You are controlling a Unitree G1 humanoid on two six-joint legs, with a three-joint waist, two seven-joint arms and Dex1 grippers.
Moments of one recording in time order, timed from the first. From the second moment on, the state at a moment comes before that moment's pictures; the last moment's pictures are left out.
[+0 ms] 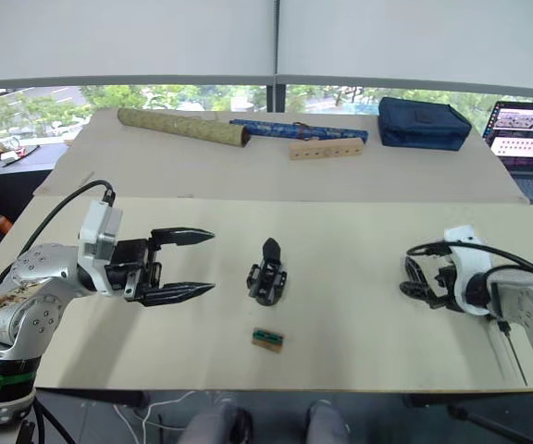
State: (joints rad) left arm -0.31 0.71 0.10 -0.34 -0.71 0.45 -1.20; right arm -0.37 -1.04 -0.03 0.02 0.56 1.12 0.54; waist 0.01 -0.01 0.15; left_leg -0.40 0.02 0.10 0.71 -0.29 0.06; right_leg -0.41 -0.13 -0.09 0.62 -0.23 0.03
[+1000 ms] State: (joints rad) left arm -0.44 0.60 0.20 -0.32 -0.86 0.60 -0.89; right arm -0.37 -0.89 -0.13 -0.12 0.37 0.70 0.72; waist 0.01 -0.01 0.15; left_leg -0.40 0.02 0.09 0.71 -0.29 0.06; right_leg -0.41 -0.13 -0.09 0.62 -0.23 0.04
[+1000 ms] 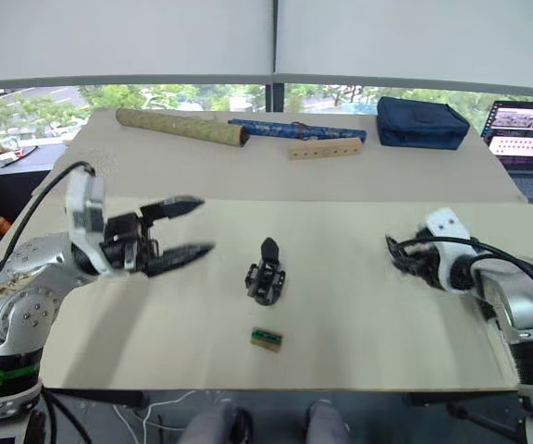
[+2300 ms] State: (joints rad) left arm -0.65 0.08 0.14 -0.20 -0.91 0.63 -0.35; right arm -0.62 -0.45 0.23 -0.42 -0.15 0.36 0.45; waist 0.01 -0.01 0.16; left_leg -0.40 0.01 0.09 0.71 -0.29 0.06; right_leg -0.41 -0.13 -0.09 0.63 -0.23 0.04
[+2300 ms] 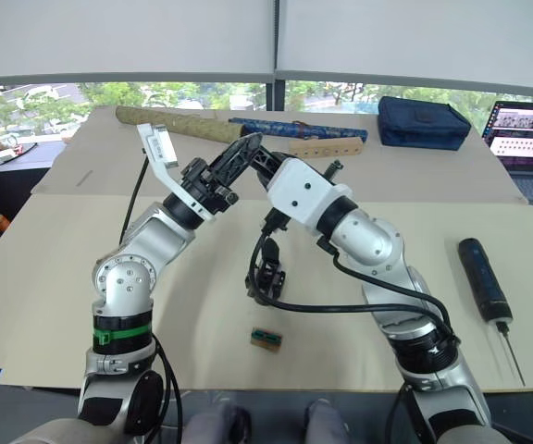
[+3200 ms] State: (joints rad) left arm -0.76 0.69 0.09 -0.07 -1.07 1.01 -1.06; right arm -0.82 -0.76 -0.17 -0.38 1.07 1.33 0.83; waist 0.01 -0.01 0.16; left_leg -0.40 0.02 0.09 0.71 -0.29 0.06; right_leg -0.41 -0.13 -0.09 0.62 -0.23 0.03
